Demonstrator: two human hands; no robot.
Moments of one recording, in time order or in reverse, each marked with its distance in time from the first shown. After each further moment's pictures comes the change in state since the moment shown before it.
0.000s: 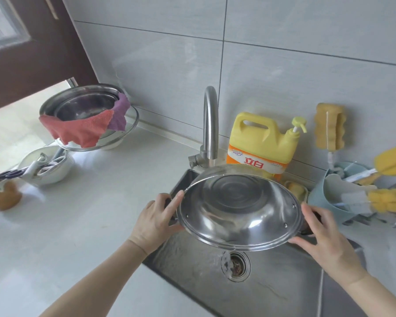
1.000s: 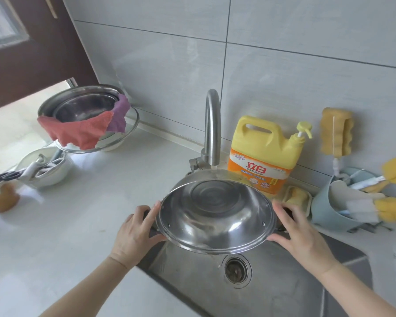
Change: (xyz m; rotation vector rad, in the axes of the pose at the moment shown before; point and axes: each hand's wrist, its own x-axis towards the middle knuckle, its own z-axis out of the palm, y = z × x) left_hand -0.035 -0.031 -0.003 -0.052 -0.109 -0.205; right_hand 0.037 -0.012 0.035 0.083 -0.089 -0.126
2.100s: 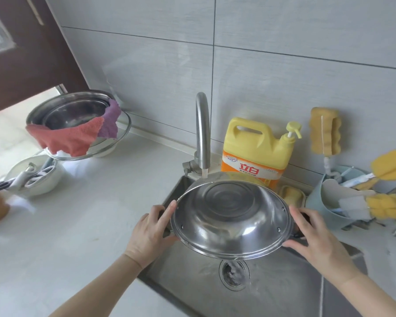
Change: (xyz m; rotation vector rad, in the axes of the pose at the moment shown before) left_hand 0.027 0.031 0.020 0.027 0.006 0.104; right_hand -0.026 0.021 -0.025 -0.016 -0.027 0.120
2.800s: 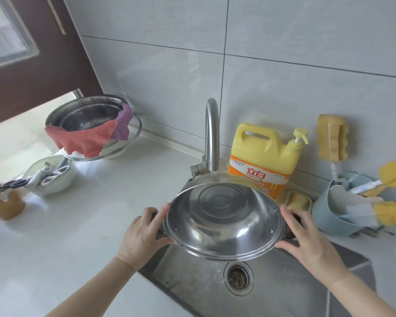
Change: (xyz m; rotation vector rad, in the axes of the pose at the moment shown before) left_hand -0.017 -0.014 -0.028 0.001 0.018 -0.040; right_hand 0.014 -0.024 0.008 -0.038 0.009 -0.053
